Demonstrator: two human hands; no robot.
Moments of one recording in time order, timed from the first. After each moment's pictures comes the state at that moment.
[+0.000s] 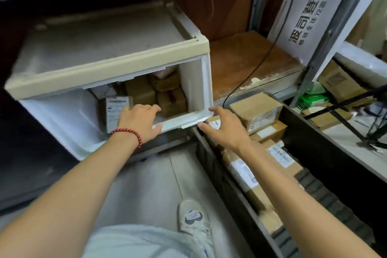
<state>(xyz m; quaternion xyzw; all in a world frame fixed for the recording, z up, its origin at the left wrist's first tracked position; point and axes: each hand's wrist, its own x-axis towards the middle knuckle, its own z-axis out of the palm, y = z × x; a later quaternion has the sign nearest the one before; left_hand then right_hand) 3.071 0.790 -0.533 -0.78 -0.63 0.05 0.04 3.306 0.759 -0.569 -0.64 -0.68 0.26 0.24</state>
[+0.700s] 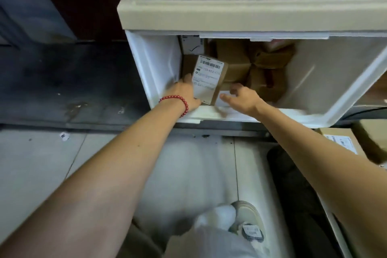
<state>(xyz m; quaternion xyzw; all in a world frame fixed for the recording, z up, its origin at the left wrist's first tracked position) 2.924 0.851 -0.625 -0.61 -0.78 -0.05 -0.12 3.098 0.898 -0.624 -0.55 -0.75 0.37 0.06</state>
